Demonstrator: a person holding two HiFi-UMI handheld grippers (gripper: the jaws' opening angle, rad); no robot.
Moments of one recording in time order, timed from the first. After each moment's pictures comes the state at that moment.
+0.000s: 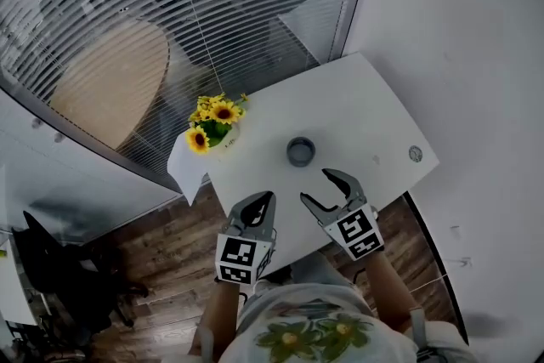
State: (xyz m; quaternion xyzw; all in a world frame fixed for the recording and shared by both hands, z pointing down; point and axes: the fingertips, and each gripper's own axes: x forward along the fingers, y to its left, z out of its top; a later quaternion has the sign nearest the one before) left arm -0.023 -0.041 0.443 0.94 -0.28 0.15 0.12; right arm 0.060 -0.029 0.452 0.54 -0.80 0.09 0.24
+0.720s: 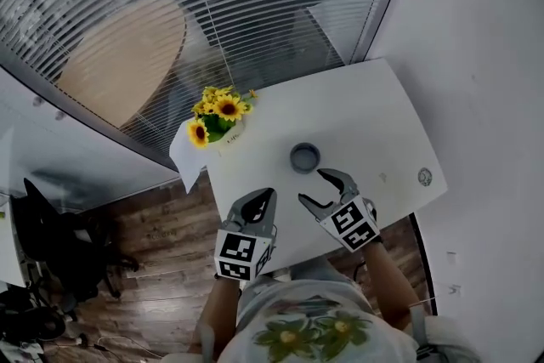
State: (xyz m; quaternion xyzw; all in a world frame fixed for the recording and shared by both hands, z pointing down) left arm 0.005 -0.076 0.464 0.91 -0.34 0.16 0.15; right arm 0.079 -0.072 0.508 0.42 -0.85 0.12 0.30
